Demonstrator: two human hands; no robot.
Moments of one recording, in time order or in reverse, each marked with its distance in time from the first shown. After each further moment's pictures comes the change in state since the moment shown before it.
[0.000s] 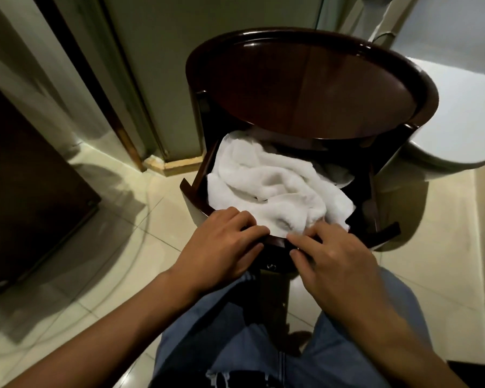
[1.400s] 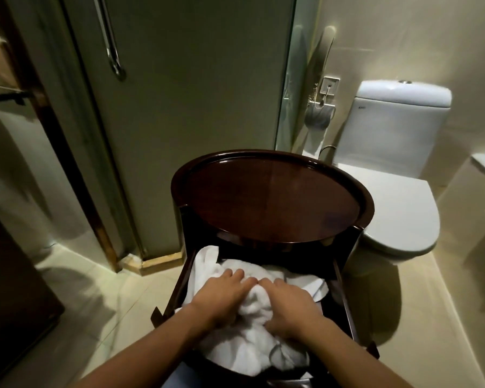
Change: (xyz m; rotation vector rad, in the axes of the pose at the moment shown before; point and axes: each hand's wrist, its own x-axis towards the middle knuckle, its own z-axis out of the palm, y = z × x) left_hand 0.113 -0.058 0.041 0.191 -0.386 -0.038; right_hand 0.112 0.046 0.053 -0.022 -0.489 0.162
